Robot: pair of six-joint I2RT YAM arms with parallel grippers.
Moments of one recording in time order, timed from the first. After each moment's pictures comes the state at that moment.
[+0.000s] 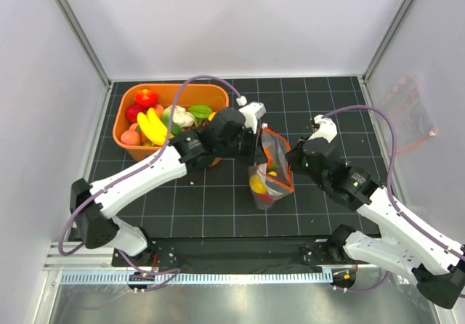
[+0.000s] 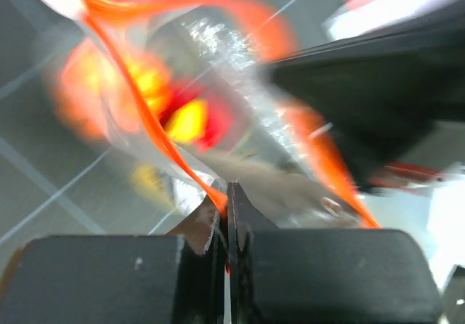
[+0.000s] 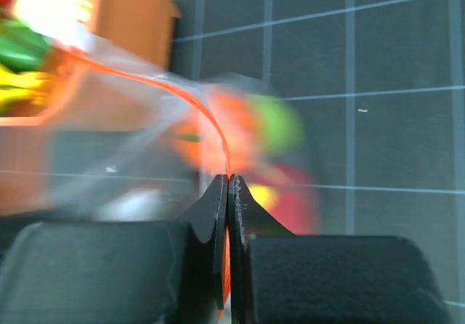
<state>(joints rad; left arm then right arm) -0.96 1.50 1.39 -0.52 0.13 -0.55 0.75 0.85 0.90 -0.58 0.41 0.72</state>
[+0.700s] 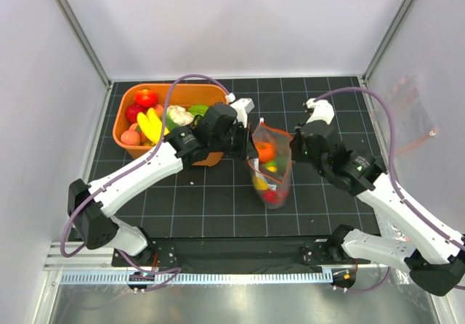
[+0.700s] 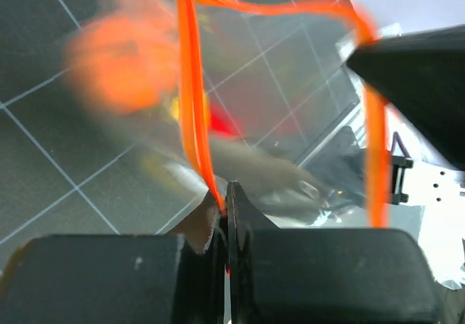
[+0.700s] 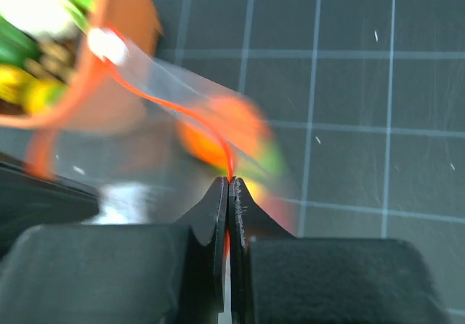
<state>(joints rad) -0.87 1.47 1.41 -0.55 0.16 -0.58 0.75 0.98 1.19 -0.77 0.47 0.52</state>
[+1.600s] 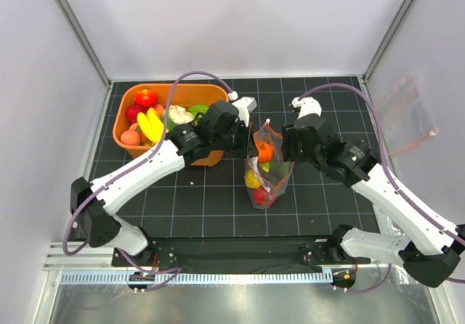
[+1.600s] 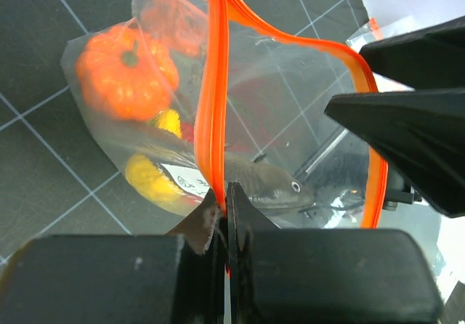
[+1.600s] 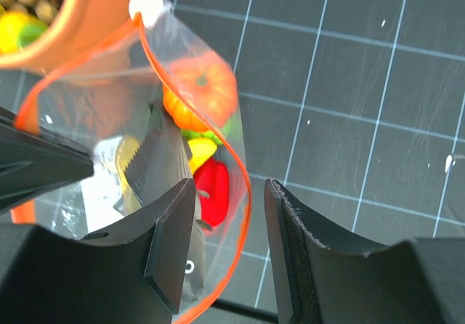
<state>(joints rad) -0.87 1.49 1.44 -0.57 0.16 -0.52 0.75 1.07 1.27 -0.88 0.38 0.40</state>
